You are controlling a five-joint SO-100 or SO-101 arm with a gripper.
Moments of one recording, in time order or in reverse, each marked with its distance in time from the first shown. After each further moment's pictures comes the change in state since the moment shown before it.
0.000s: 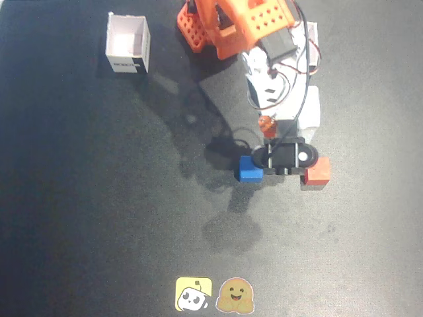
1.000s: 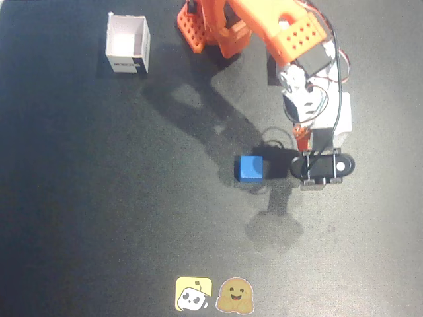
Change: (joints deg) arm -8.4 -15.0 -7.6 -4.6 6.7
